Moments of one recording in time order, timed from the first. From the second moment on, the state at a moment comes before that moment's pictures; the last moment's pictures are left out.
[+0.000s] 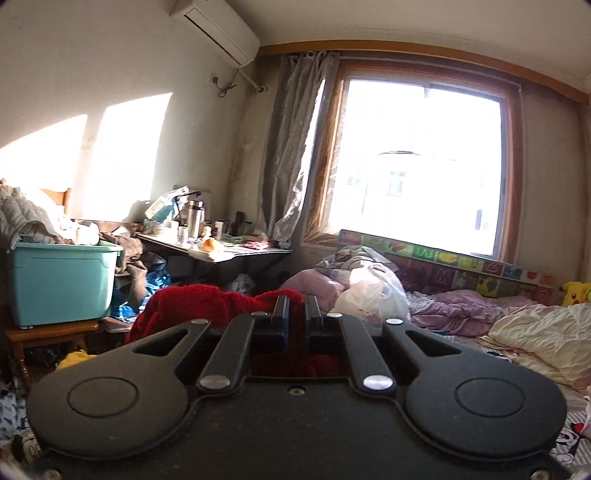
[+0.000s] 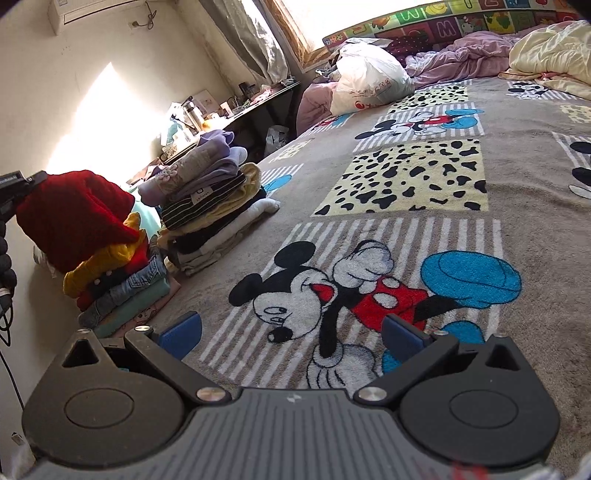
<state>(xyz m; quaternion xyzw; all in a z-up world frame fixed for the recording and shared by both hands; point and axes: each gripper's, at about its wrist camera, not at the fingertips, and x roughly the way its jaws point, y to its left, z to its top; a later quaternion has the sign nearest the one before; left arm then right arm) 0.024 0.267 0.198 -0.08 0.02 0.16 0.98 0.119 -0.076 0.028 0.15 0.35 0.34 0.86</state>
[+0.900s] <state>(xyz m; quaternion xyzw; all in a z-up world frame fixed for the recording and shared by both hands) 0.092 0.017 0.066 -0.03 0.27 -0.09 0.96 0.055 -0.321 -0.002 0.28 0.30 0.15 0.90</state>
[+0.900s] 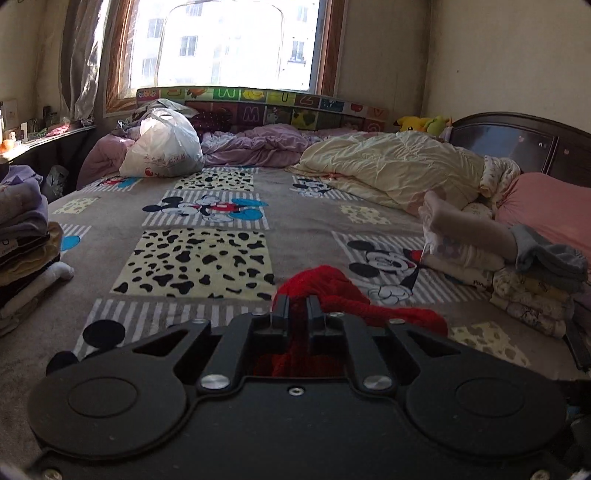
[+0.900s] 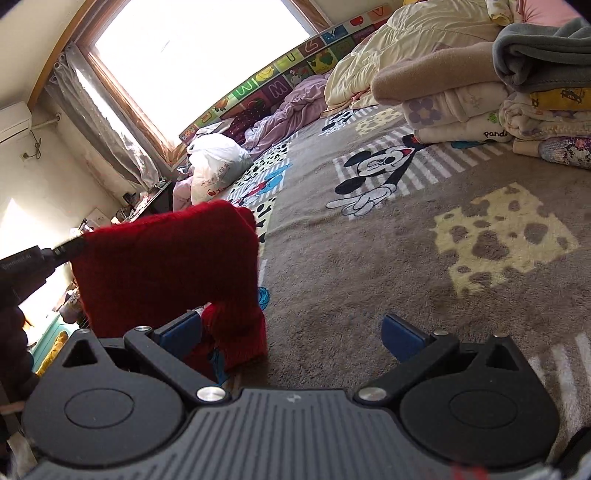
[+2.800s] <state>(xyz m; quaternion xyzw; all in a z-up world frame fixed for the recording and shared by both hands) 0.291 -0.171 0.005 0.34 0.49 -0.15 0.79 0.158 -0.323 -0.090 0.40 0.34 0.17 0.83</state>
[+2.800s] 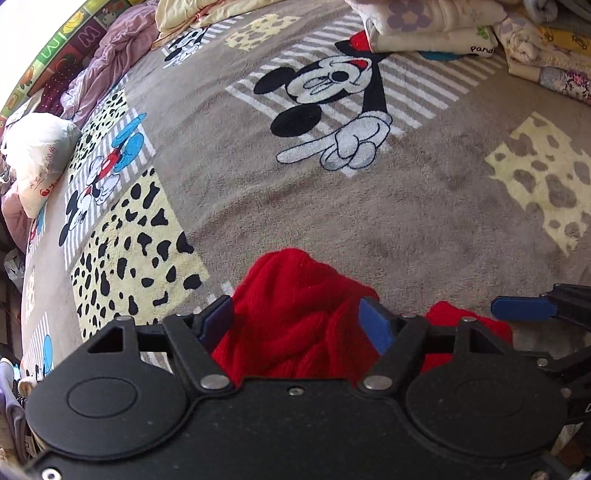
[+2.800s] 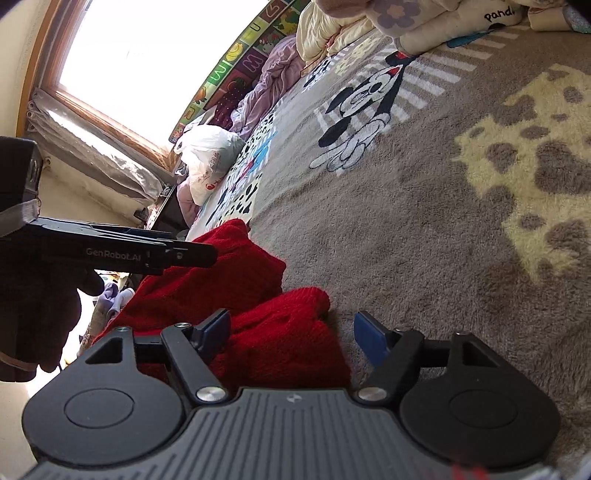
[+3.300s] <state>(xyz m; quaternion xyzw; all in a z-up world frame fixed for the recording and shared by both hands) 0.276 -0.104 0.075 0.19 0.43 -0.17 0.87 0.157 -0.298 -0.070 0.33 0.30 0.24 0.86</state>
